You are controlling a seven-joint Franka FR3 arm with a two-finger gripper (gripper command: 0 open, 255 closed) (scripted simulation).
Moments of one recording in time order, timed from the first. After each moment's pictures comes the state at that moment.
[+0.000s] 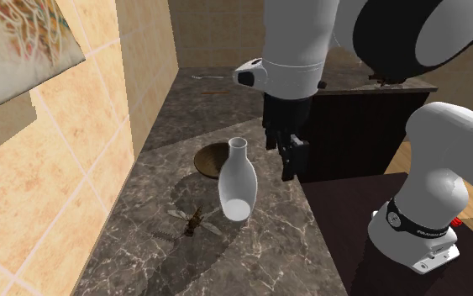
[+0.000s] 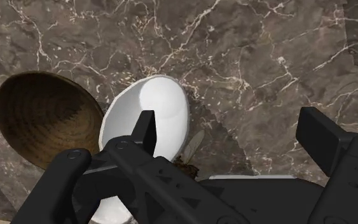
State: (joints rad) arm -0.01 -0.53 -0.09 -2.54 -0.12 1.97 -0.11
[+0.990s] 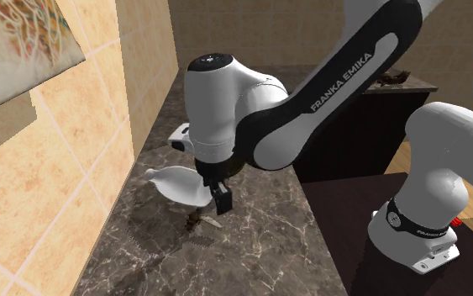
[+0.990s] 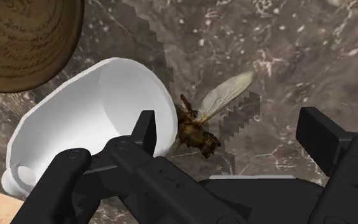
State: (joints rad) arm 0.01 0.05 -0.17 -2.36 -0.10 2.46 -0.40
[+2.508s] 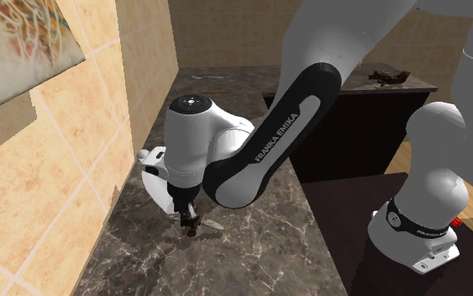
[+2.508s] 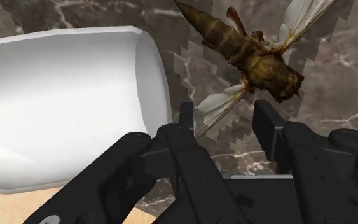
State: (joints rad) arm -0.03 0.33 -0.13 -2.21 -0.04 2.75 -0.54
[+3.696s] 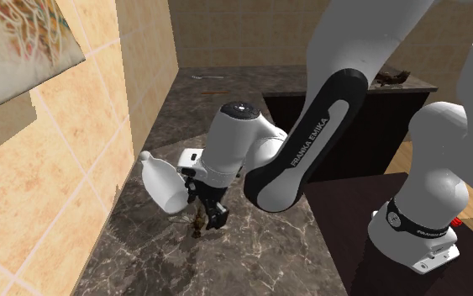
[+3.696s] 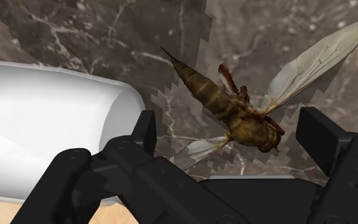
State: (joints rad) arm -0.11 0.24 -0.07 -2.47 0.01 3.04 -0.76
